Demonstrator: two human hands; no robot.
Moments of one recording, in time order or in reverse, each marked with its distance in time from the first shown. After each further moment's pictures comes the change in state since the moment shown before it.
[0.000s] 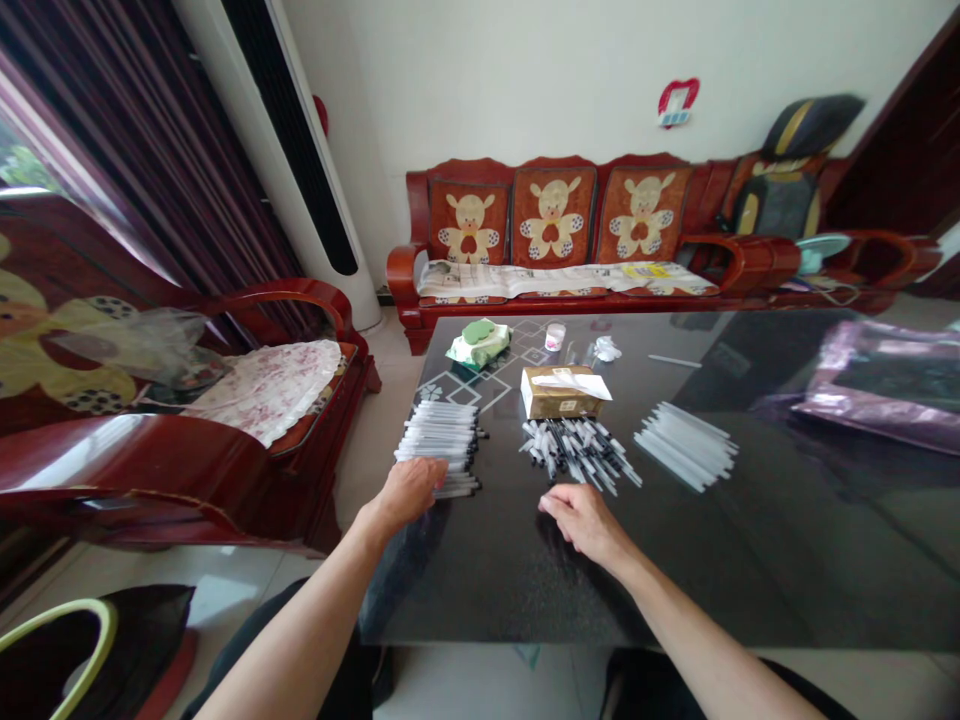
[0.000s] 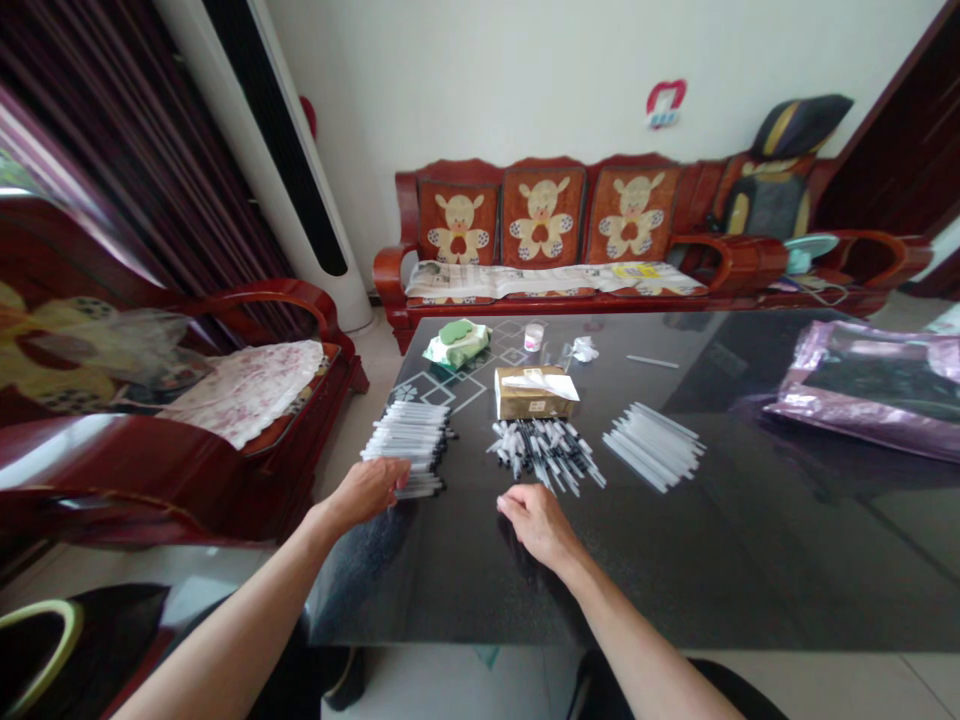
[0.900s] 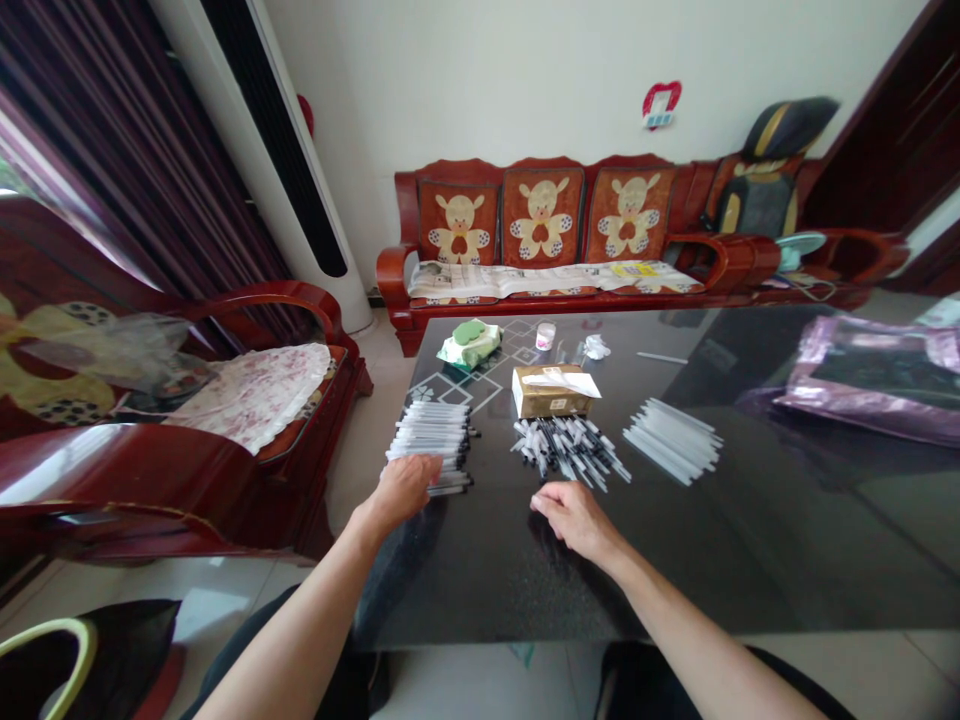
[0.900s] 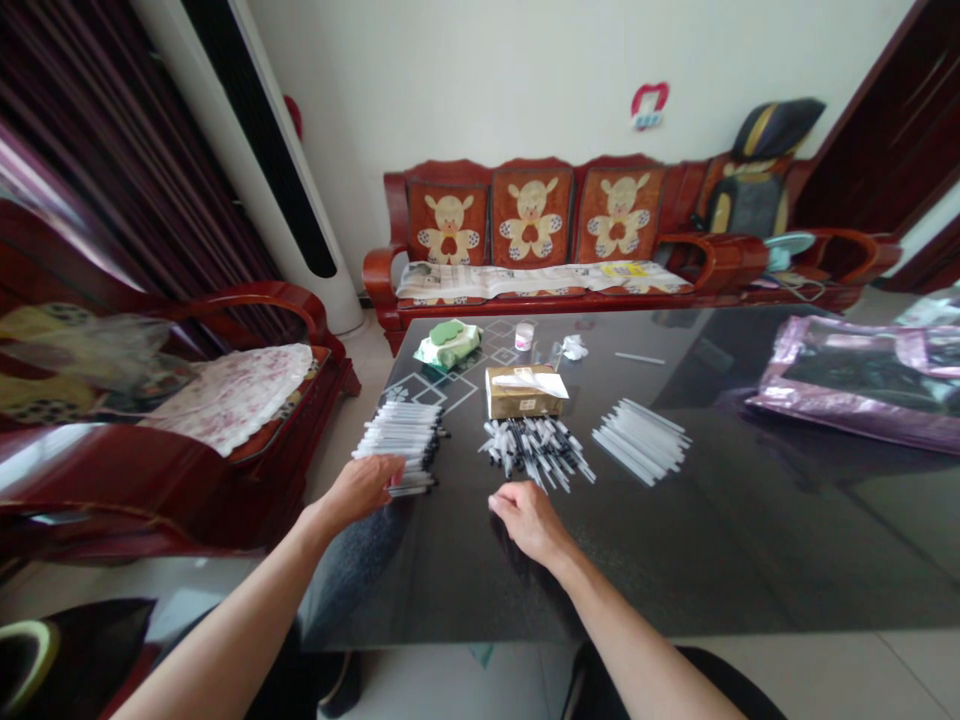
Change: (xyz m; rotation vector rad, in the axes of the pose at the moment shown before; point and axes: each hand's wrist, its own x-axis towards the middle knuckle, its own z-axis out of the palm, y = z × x) left_hand 0.006 0.006 -0.008 -0.067 0.023 -0.027; right_hand 0.000 0.000 -0.002 -0.016 0.015 -0.037
